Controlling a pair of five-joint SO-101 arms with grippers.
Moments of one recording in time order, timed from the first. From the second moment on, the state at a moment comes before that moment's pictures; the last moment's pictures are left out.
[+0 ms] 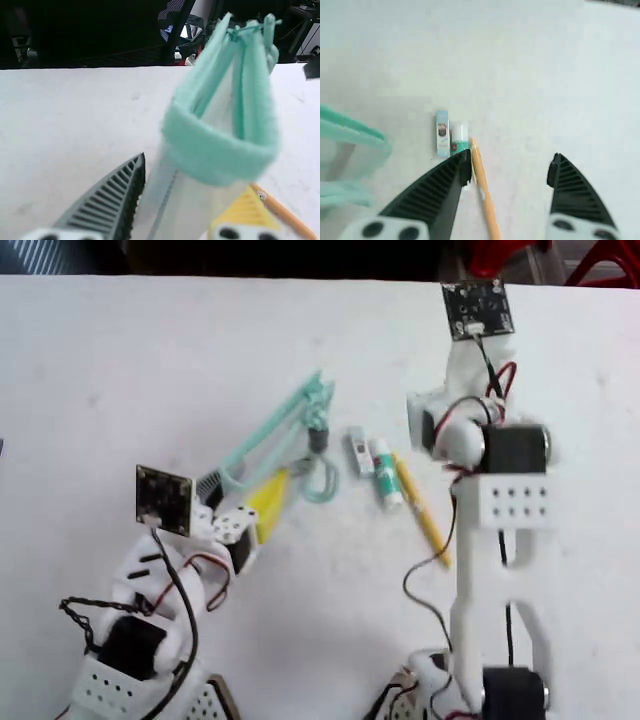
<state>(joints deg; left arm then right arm) 16.3 -90.6 79.3 38.3 11.6 -4.4 -22.7 5.1 75.2 9.2</state>
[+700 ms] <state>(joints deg) 16.2 -90.5 79.3 38.3 9.3 -2.0 8.0 17.5 62.2 20.0</state>
